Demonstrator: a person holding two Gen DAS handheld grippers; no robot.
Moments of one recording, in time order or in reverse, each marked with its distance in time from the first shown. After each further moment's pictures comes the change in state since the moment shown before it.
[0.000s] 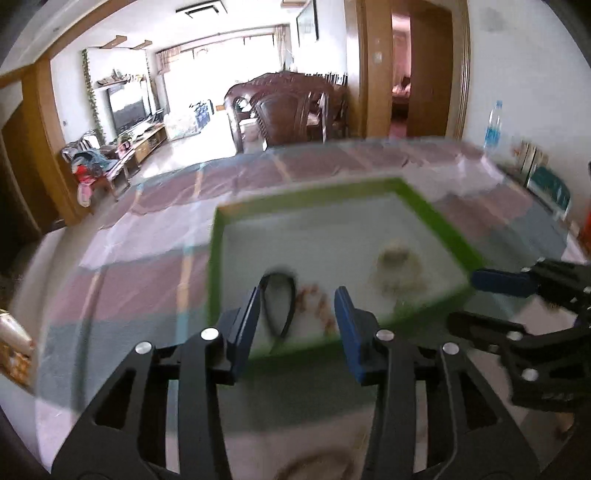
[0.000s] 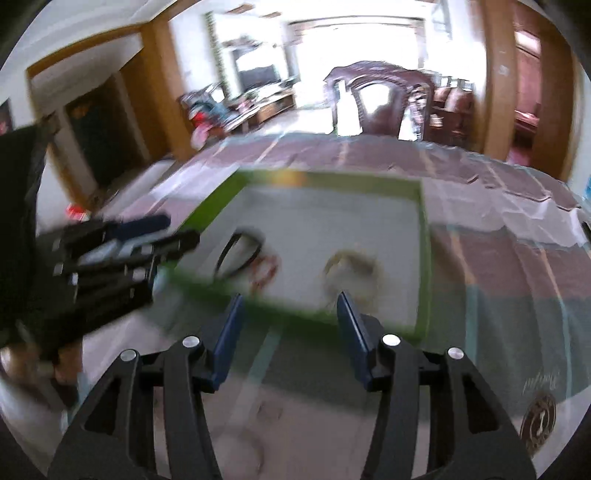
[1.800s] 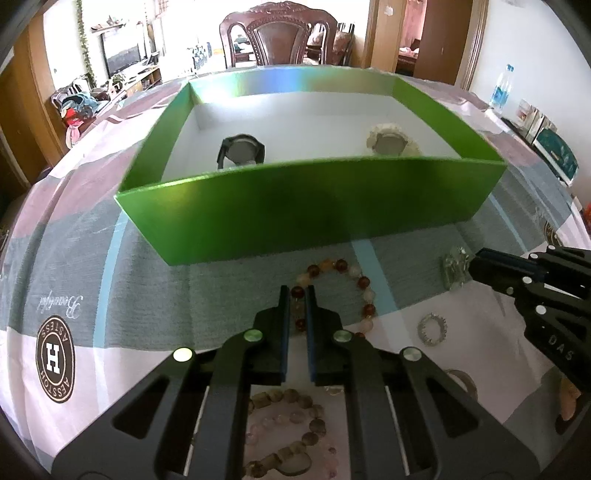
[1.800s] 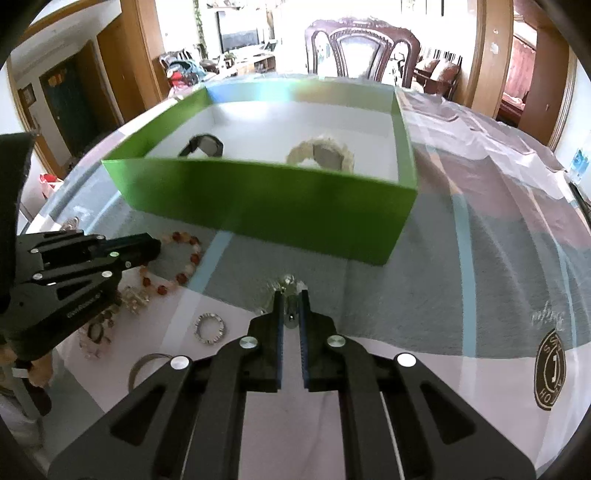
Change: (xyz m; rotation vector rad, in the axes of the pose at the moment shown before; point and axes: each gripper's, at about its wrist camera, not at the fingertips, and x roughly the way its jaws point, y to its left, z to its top) left arm 0.055 -0.023 -0.063 -0.088 0.169 -0.079; right arm 0.034 -0.018 -0.057 0.023 0.113 -0.117
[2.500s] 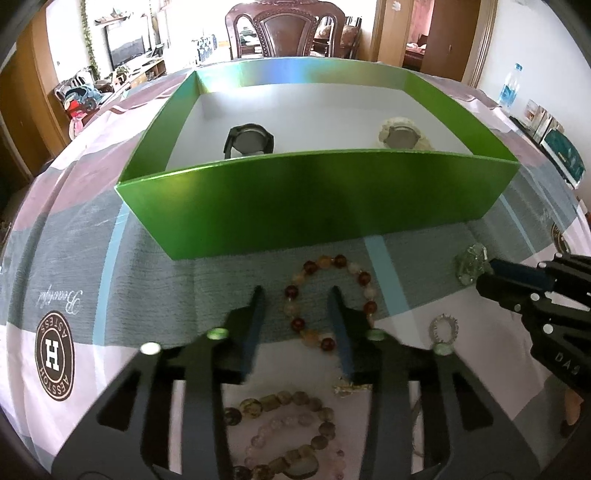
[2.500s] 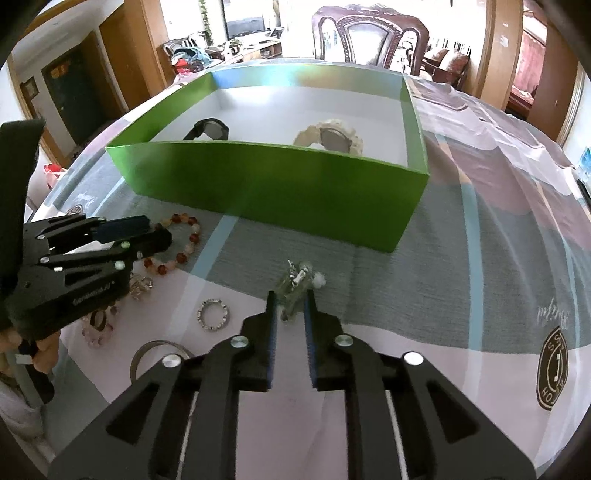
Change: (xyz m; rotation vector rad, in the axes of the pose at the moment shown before) left arm 0.011 0.004 0.001 -0.011 0.042 0.022; right arm 0.008 0.000 0.000 -0.003 0.072 0.019
